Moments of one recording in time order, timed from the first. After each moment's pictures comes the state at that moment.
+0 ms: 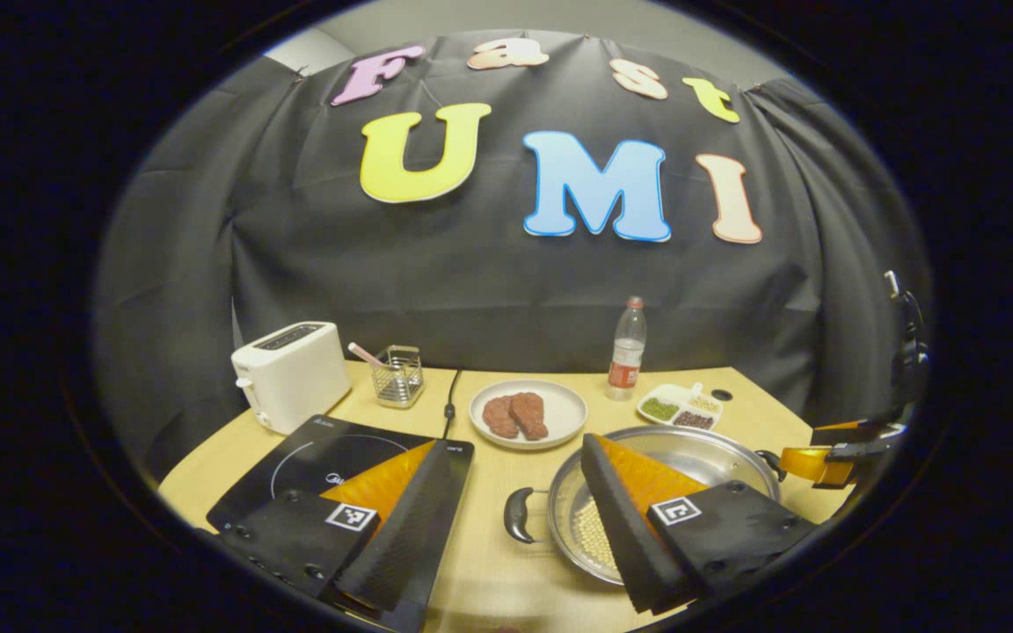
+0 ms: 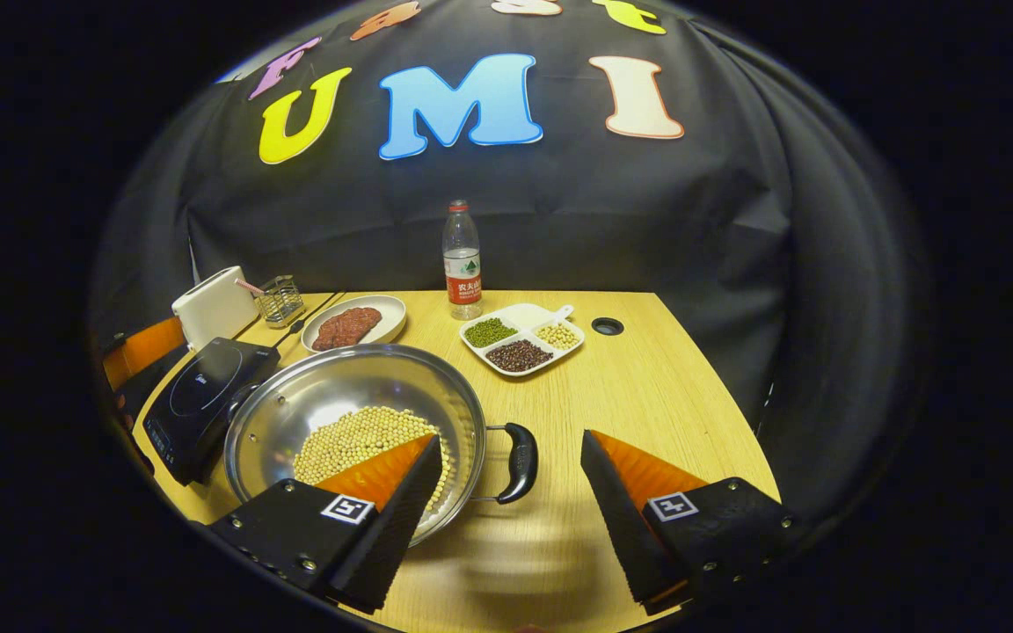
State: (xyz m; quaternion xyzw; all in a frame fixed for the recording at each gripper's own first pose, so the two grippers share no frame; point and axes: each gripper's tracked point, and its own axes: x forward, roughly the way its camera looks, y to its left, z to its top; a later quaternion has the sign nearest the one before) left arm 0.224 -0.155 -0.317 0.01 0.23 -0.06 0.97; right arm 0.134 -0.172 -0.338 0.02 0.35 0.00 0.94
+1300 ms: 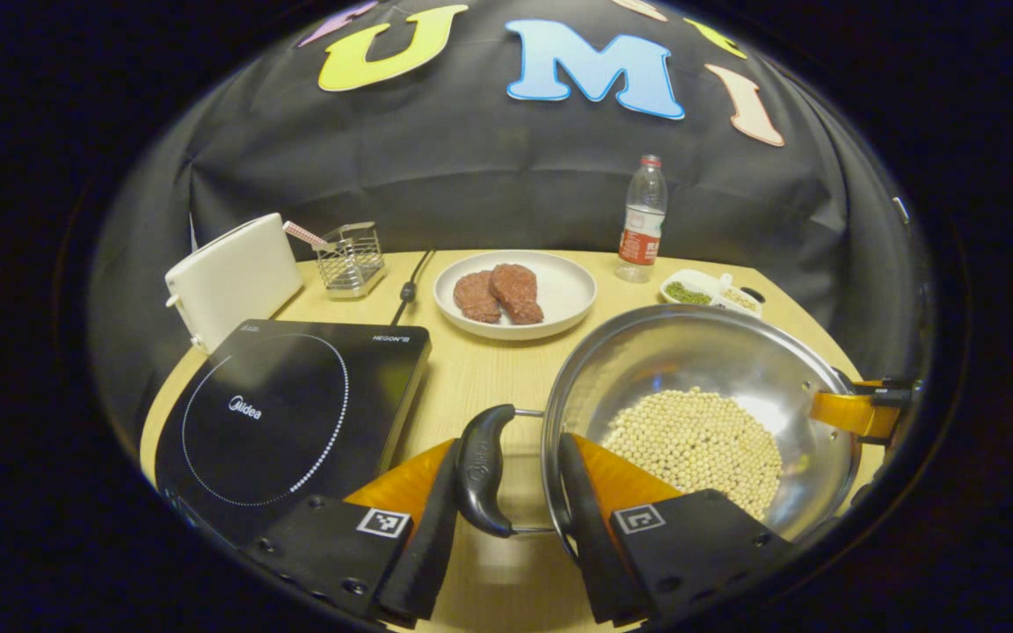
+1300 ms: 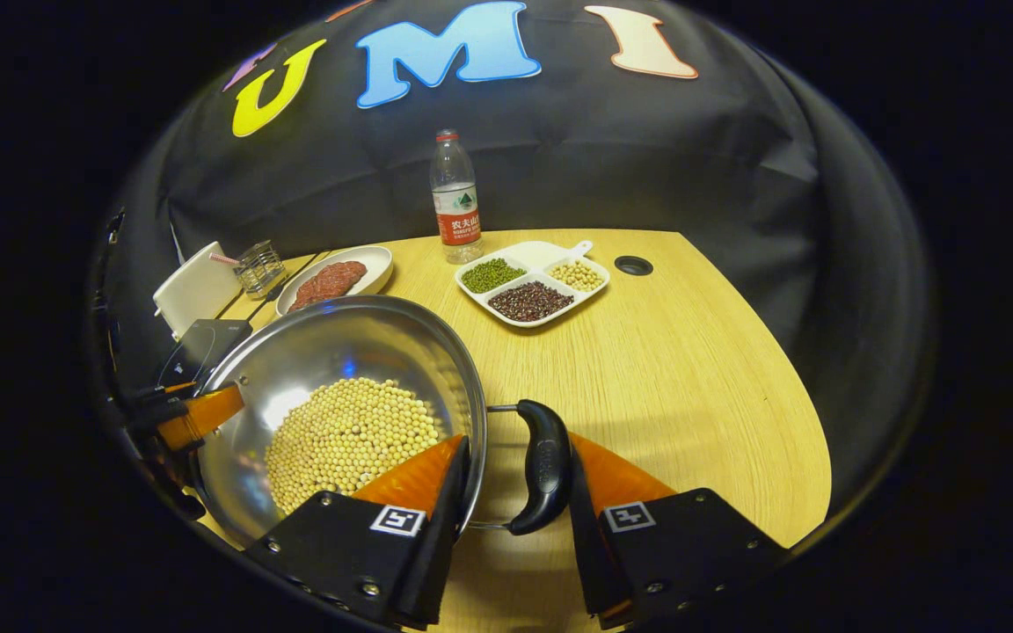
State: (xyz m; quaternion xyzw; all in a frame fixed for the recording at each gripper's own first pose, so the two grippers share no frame) left arm 0.239 -0.173 -0.467 0.03 0.39 -0.08 0.92; right arm 0.154 -0.159 -0.408 0.05 0.43 0.01 0.90
